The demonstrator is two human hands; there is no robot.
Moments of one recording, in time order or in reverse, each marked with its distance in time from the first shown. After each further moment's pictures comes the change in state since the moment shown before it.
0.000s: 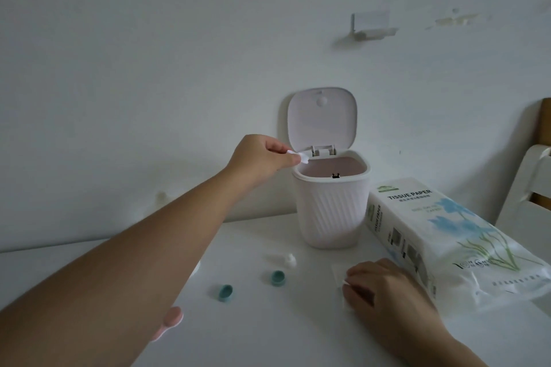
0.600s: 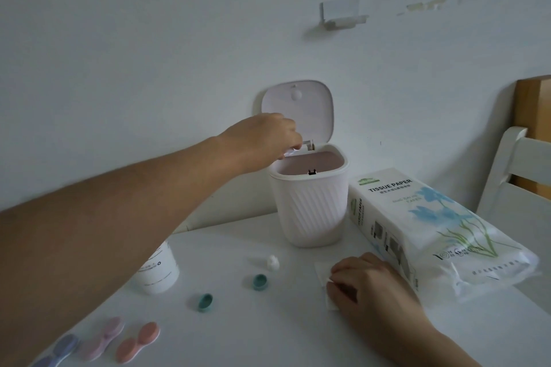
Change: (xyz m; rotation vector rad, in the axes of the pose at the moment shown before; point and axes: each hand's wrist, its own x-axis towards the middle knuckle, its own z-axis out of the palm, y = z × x) left_hand 0.045 0.040 0.018 1.321 -0.301 0.875; right_hand 0.000 0.001 0.000 0.028 -0.010 0.000
